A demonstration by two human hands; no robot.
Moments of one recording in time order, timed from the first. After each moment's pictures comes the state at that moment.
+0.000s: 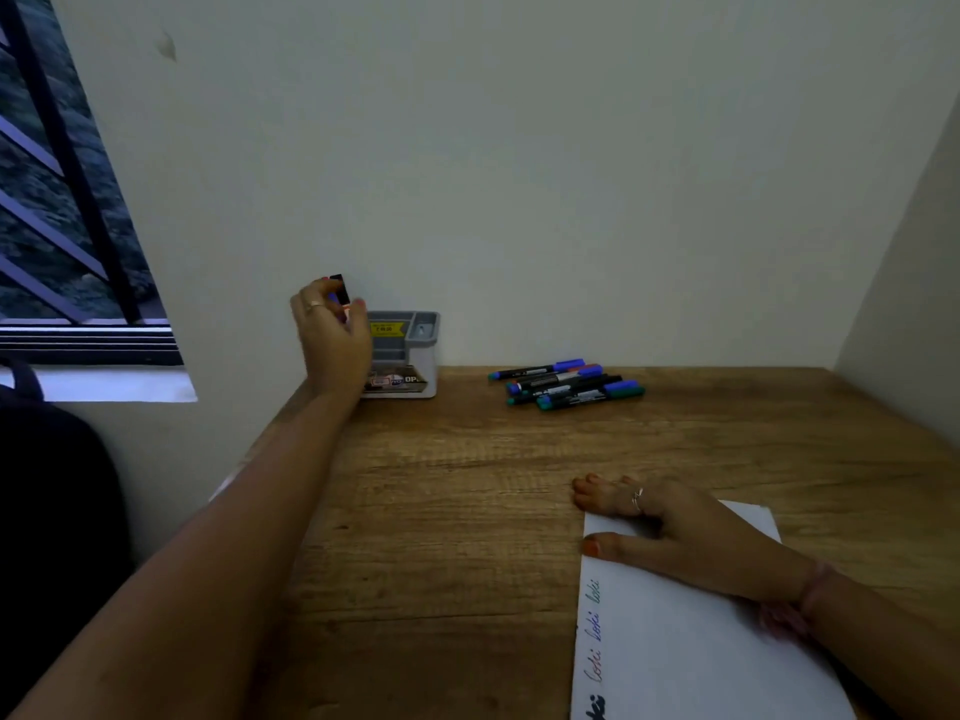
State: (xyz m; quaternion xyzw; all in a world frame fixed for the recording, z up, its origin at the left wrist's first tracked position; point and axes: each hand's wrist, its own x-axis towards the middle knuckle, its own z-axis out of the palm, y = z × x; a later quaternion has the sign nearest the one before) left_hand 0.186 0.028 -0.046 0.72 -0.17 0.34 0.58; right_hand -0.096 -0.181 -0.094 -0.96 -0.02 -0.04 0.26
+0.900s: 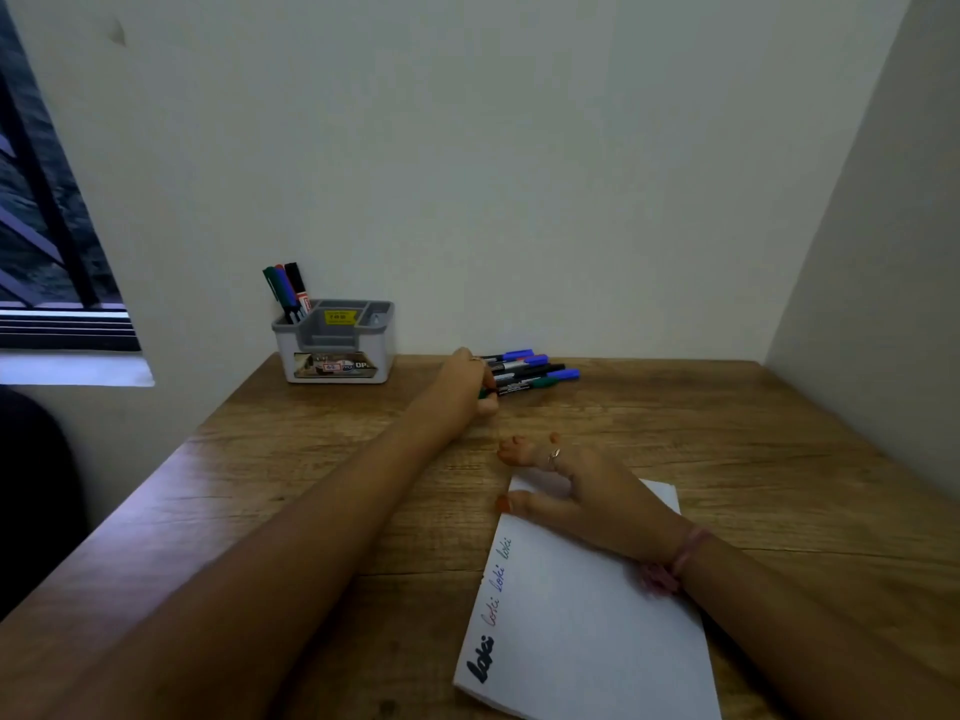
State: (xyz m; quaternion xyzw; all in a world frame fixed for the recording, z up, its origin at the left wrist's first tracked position) left_hand 0.069 -0.083 -0.063 0.88 -0.41 0.08 0.21; right_hand -0.102 -0.176 -0.087 -0.96 -0.05 -0.14 0.23
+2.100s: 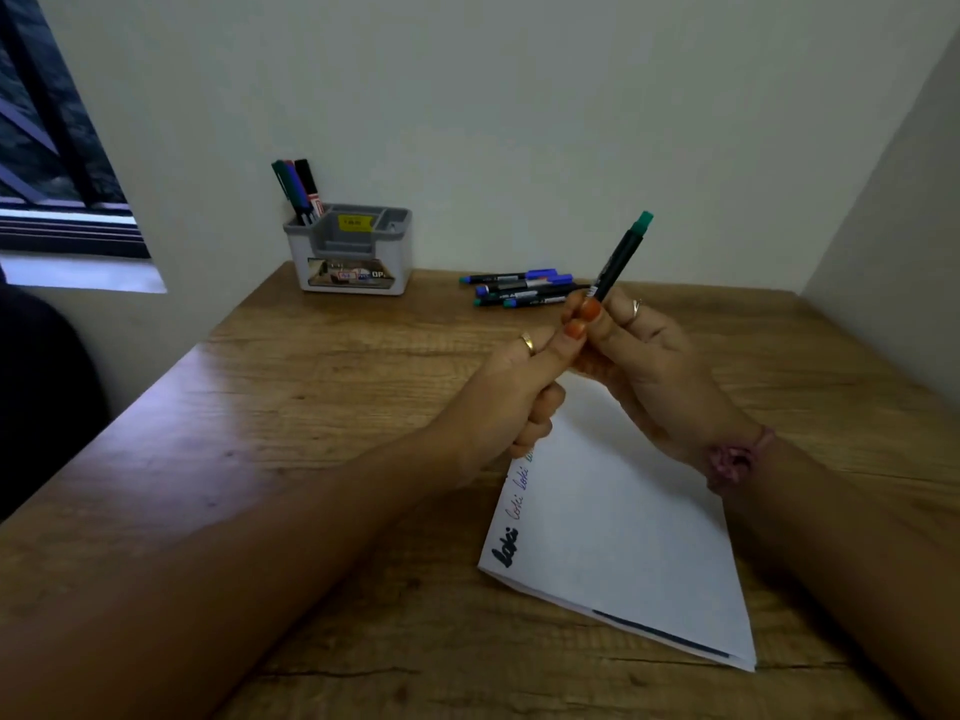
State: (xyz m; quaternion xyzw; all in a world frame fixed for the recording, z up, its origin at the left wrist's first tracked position) left_hand -0.062 -0.020 -0.061 0.61 -0.36 -0.30 0.64; right_hand -0.113 -0.155 -0.060 -0.69 -0.06 -0.17 0.70
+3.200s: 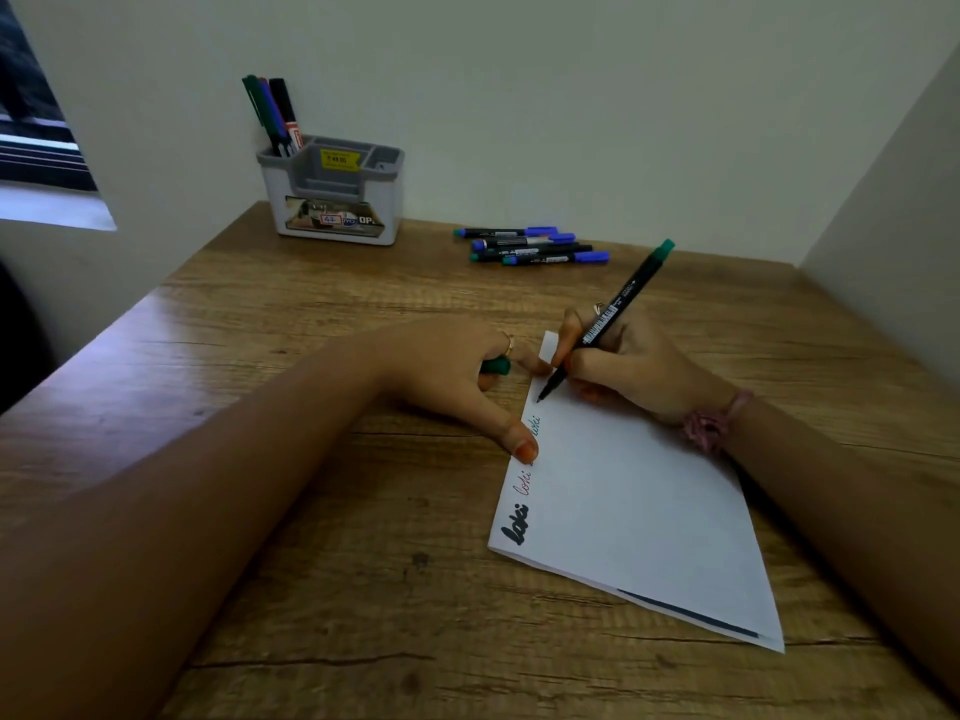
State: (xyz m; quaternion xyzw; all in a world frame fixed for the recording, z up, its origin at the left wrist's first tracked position) left_hand 0.001 0.000 -0.066 0.82 -0.54 -0.18 0.10; right_hand -0.094 -0.175 -0.090 -0.83 -0.04 -0.08 0.55
